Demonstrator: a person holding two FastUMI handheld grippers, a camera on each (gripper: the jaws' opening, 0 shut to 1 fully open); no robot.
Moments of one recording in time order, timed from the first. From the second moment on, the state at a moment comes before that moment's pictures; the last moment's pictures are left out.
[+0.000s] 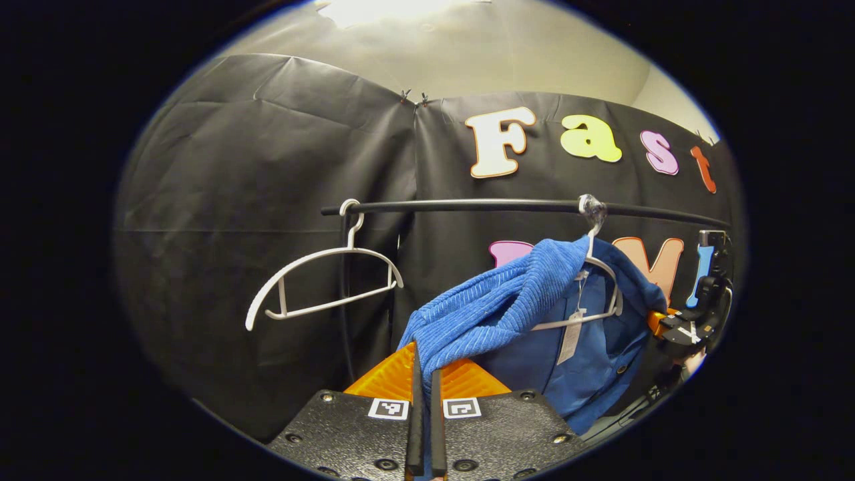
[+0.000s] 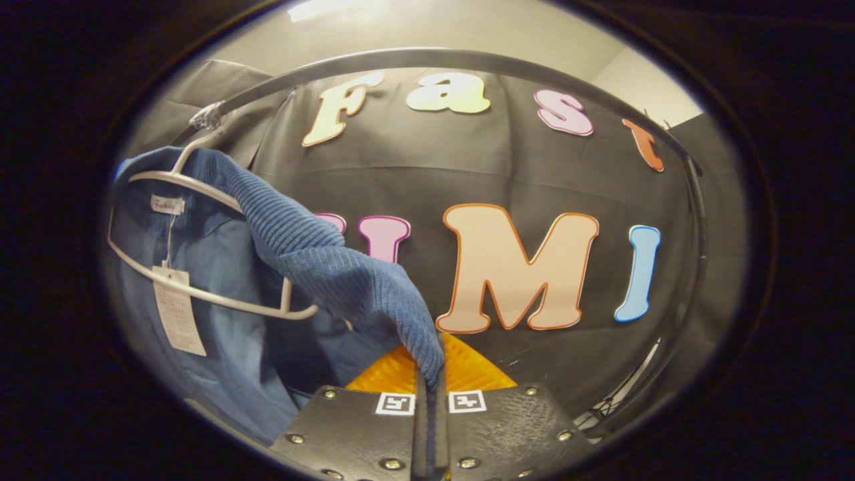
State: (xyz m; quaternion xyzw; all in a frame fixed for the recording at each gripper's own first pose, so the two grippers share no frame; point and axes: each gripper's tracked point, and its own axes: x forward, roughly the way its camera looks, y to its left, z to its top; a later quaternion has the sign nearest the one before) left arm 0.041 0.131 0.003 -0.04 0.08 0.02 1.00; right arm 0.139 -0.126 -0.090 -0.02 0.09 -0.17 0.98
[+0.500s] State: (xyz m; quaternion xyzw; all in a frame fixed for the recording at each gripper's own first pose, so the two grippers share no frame) left arm 0.047 0.147 0.053 -0.08 0.04 0.02 1.00; right arm 0.157 -0.132 -0.084 -0.02 0.07 -0.17 0.98
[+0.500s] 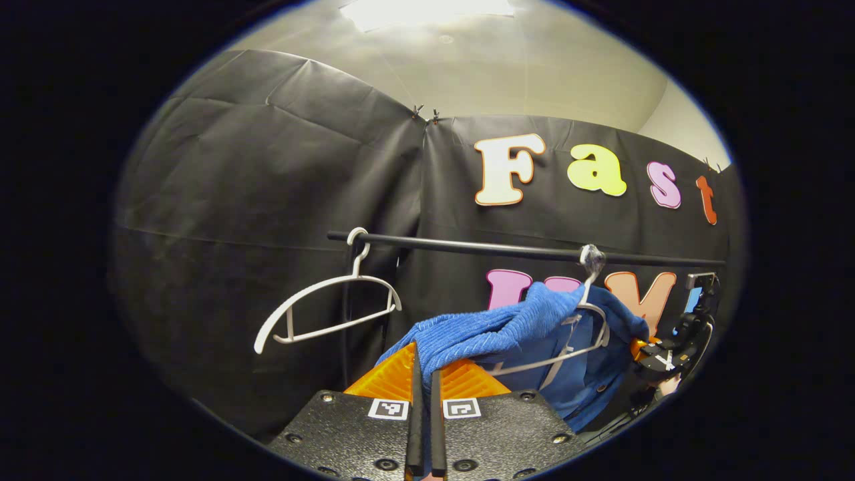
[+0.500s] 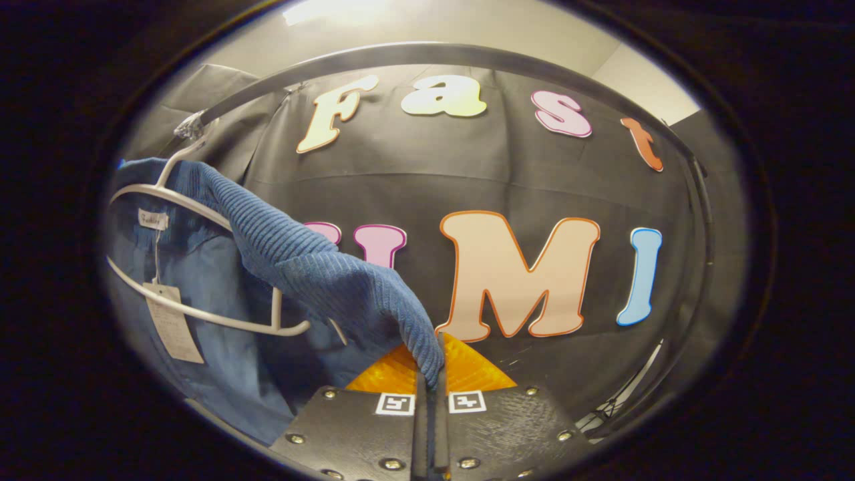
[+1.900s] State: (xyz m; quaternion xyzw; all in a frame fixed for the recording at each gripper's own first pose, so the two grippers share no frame) left arm 0.123 0.167 -0.041 -0.07 0.10 -0.01 0.99; right arm 0.201 -0.150 -0.116 0.00 0.10 -0.18 0.98
